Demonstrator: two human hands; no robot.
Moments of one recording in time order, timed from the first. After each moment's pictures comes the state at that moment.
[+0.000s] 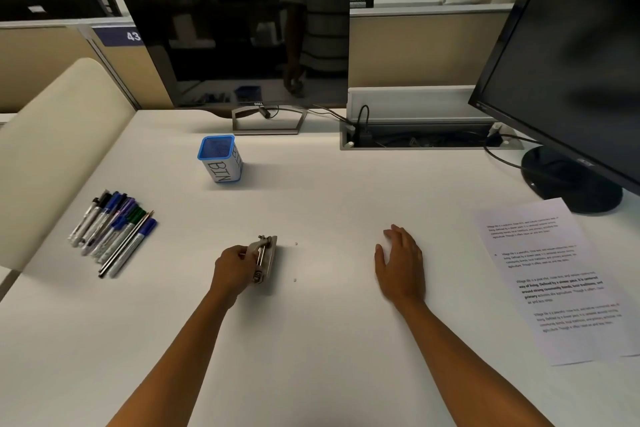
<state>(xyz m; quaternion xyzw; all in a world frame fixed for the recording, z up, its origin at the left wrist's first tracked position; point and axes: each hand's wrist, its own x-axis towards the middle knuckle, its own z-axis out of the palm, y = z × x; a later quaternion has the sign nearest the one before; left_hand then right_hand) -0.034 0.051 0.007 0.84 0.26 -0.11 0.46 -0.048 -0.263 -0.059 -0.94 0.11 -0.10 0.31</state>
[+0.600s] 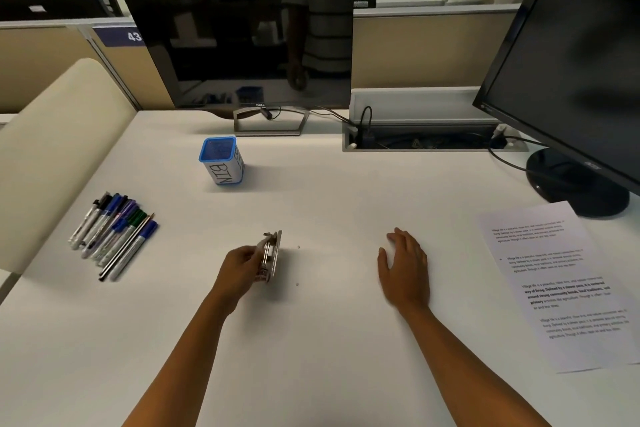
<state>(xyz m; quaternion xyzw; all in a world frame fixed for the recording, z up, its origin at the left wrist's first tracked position) -0.036 0.047 0.012 0.78 0.20 -0.13 0.57 -0.046 -0.263 -0.060 -0.94 0.11 -0.11 0.29</state>
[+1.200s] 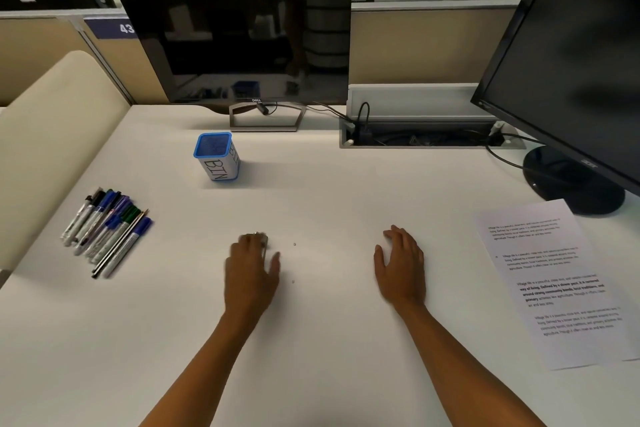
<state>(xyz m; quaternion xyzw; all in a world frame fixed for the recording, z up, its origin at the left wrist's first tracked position) -0.055 0.015 -0.005 0.96 0.04 0.11 0.24 -0.046 -0.263 -0.061 -0.94 0.11 -0.11 0.30</state>
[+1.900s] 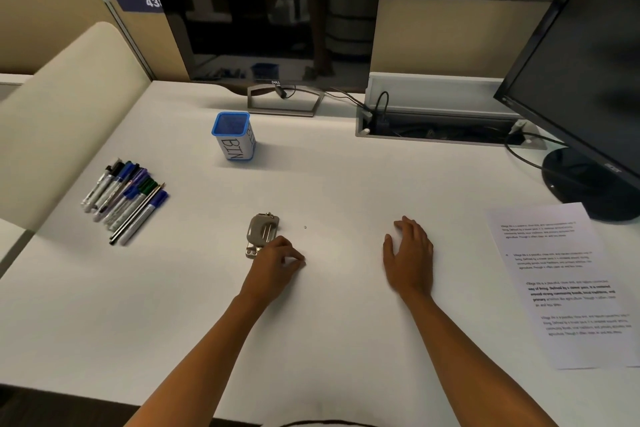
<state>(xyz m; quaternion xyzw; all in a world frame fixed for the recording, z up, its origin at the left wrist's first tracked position) -0.066 0.017 -0.028 0.92 -0.03 -0.04 0.39 -0.045 -0.264 -0.064 -0.94 0.10 -0.12 0.29</state>
